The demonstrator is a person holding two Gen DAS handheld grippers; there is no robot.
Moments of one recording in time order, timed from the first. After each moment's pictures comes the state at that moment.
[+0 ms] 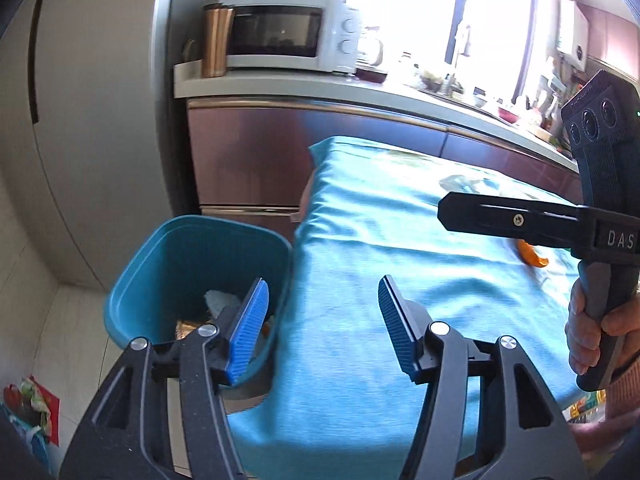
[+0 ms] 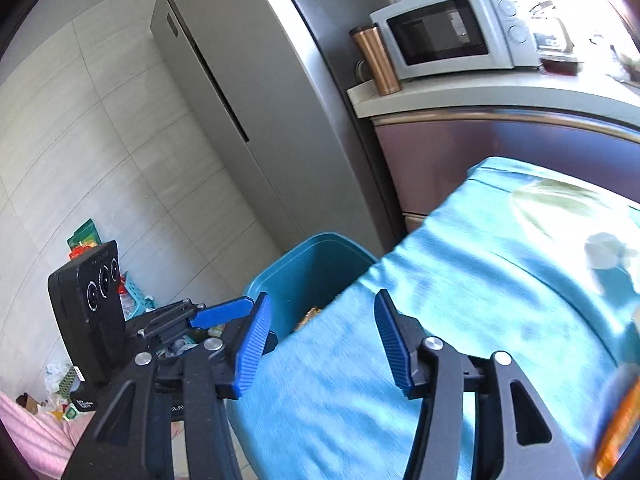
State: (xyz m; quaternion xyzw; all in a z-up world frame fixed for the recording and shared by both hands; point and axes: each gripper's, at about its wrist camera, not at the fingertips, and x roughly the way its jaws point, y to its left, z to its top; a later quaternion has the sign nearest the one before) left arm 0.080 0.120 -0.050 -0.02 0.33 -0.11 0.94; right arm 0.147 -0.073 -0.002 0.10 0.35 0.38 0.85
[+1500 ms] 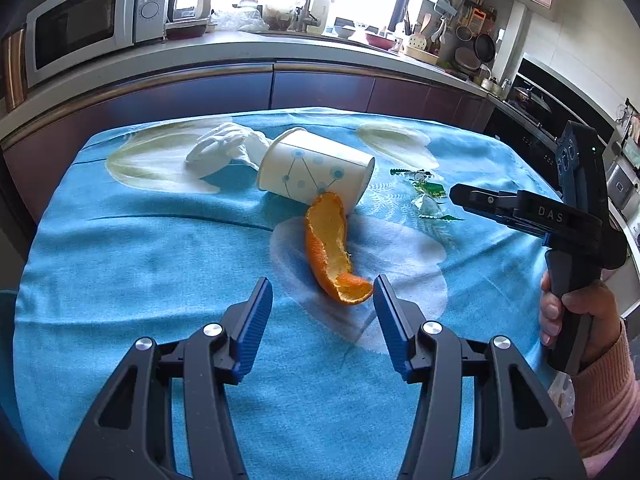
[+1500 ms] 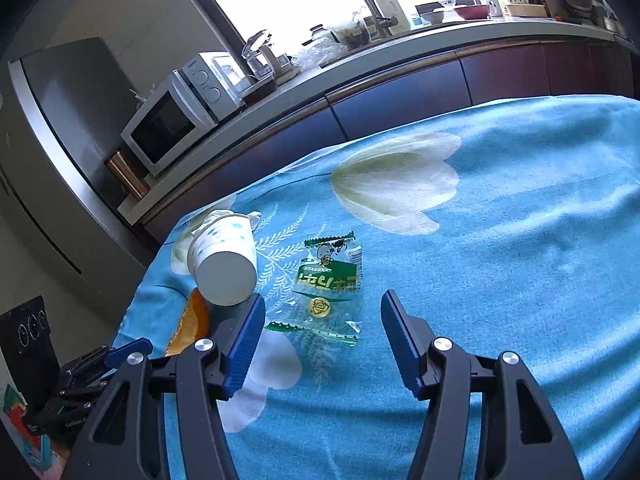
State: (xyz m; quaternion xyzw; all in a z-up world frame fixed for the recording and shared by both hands) left arm 0.130 -0.127 -0.070 0.04 0.40 -0.32 0.86; right arm 0.115 -0.386 -0.071 0.25 0.35 0.04 0.90
